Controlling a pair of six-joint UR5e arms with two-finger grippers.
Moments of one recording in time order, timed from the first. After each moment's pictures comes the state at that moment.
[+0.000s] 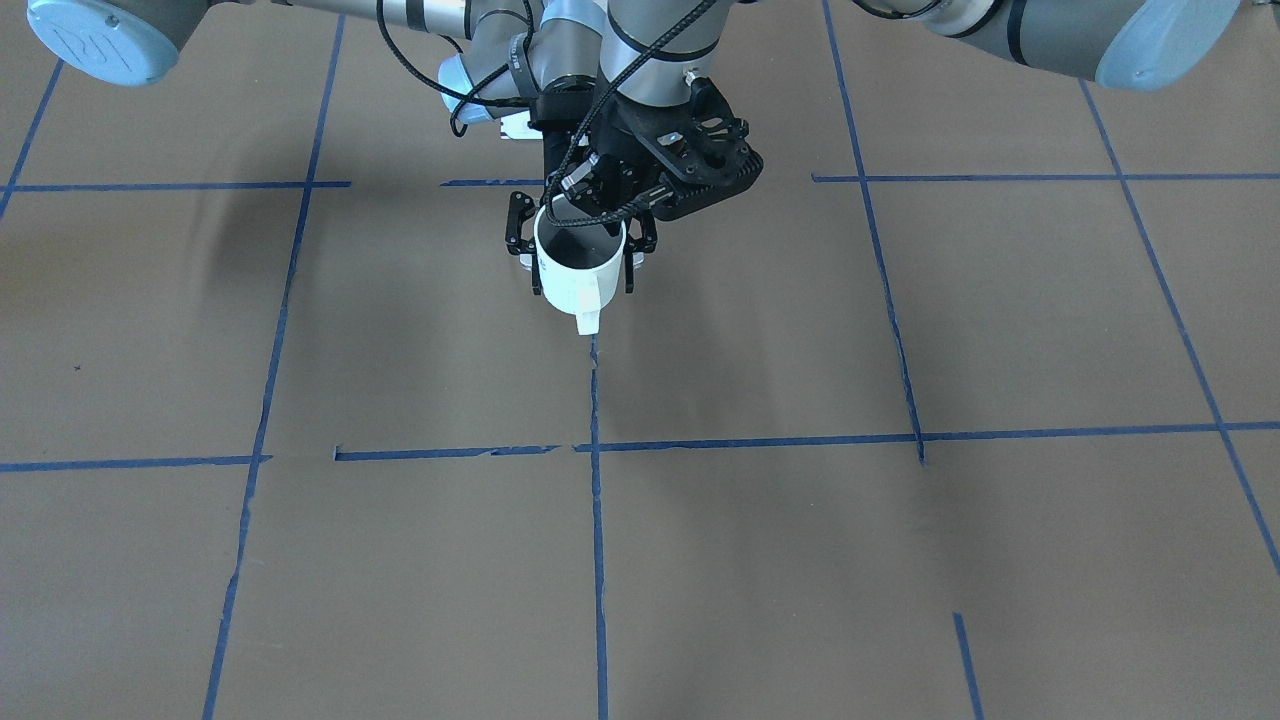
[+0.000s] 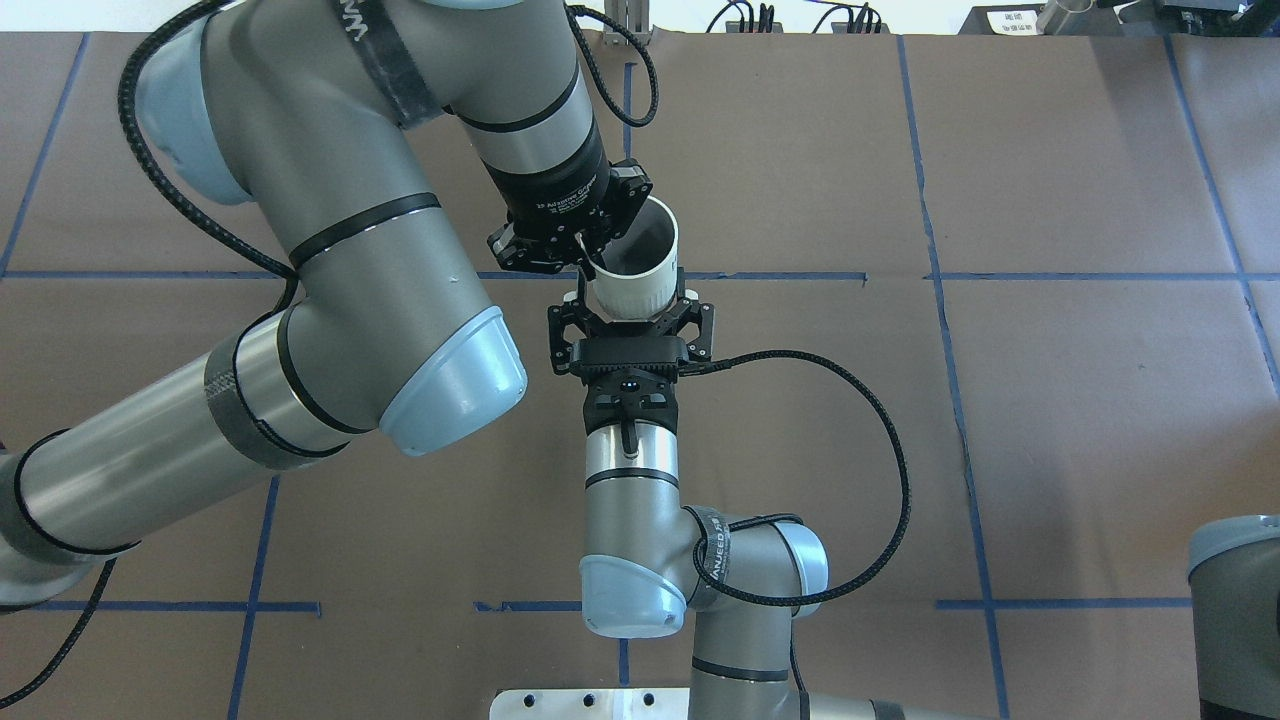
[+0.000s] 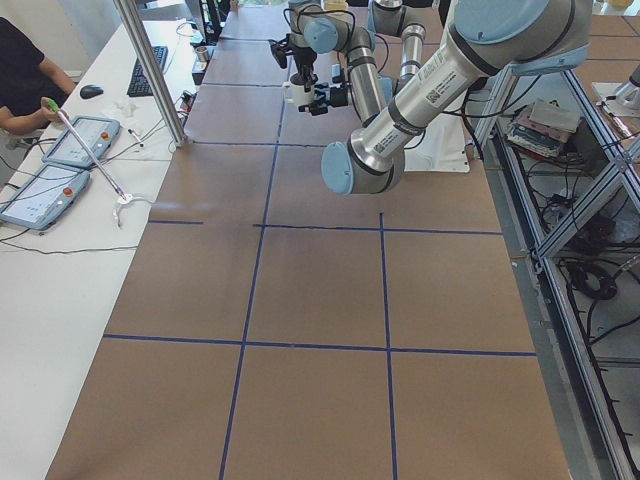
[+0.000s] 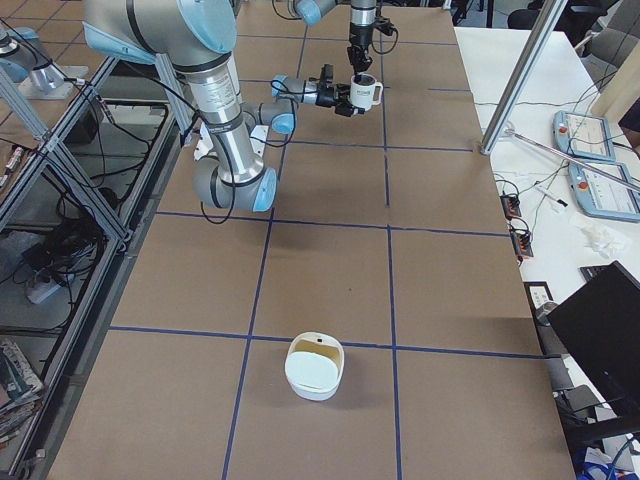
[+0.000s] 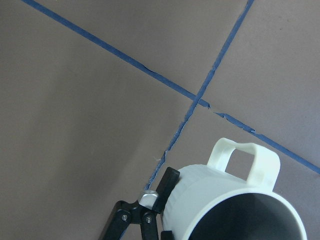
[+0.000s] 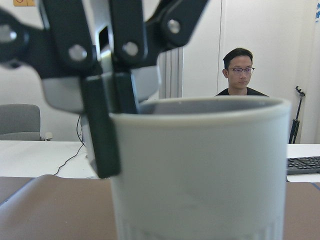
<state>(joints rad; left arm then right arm) -0.70 -2.53 -1.76 -1.24 -2.10 -1.62 0.18 -0.86 1.48 -1.05 0.32 1.17</state>
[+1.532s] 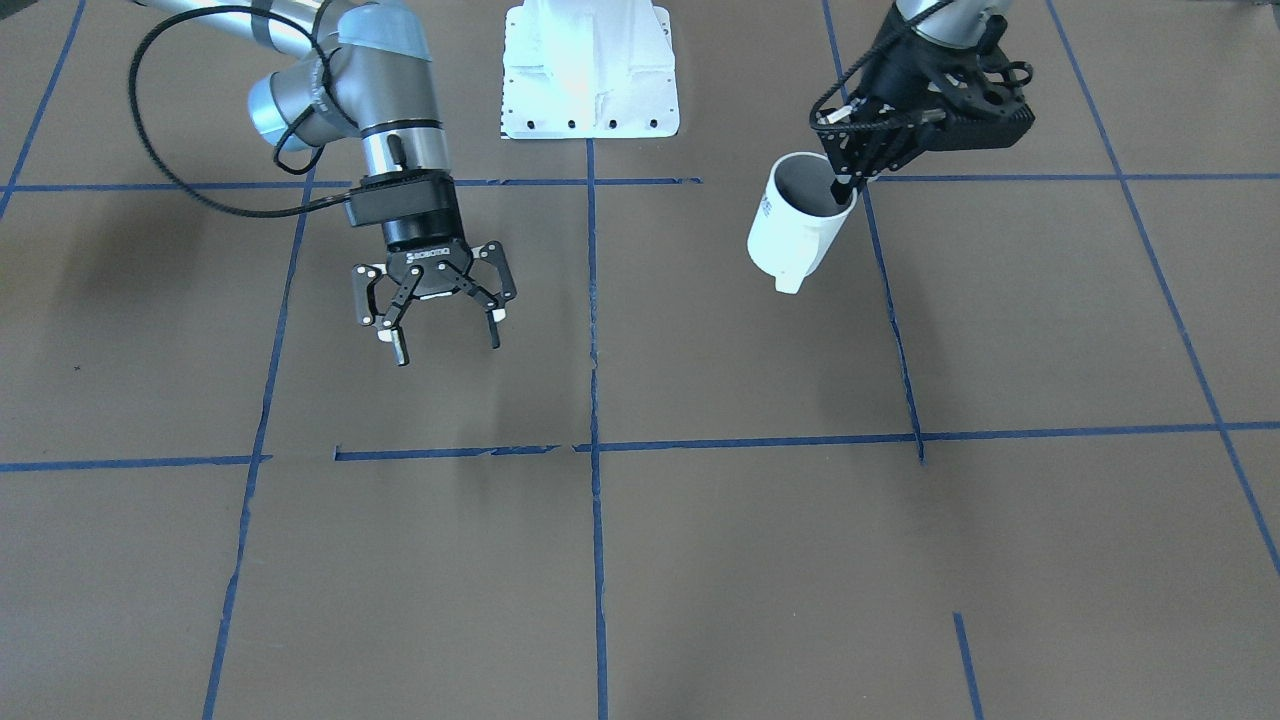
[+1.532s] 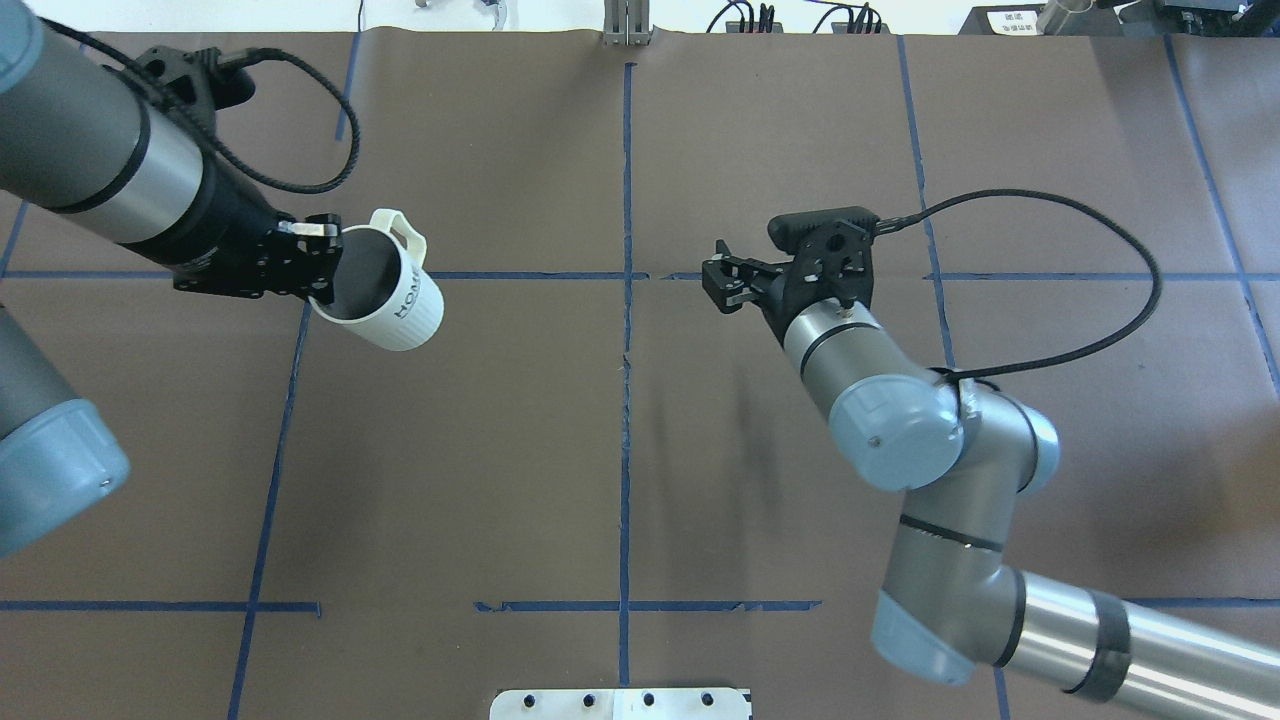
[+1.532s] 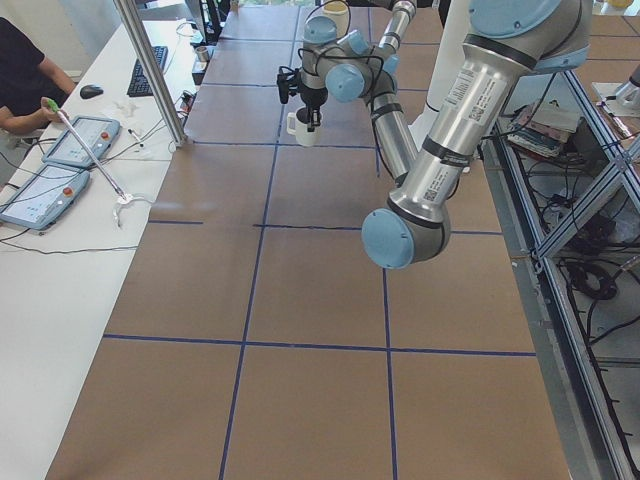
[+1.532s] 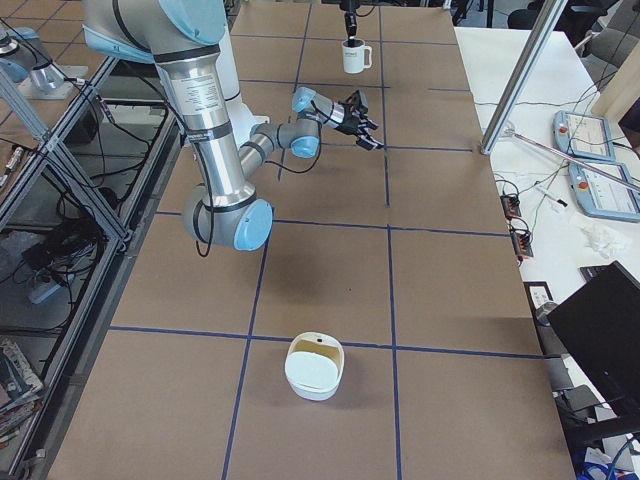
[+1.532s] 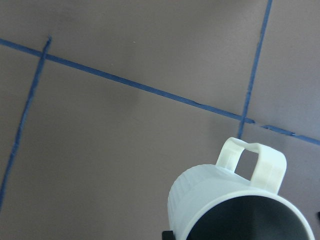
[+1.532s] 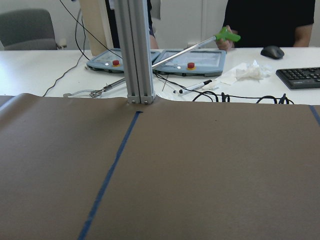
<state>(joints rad) -0.85 -1.94 -2.18 -1.40 -2.10 -1.15 0.48 -1.20 1.78 -0.95 1.10 1.05</state>
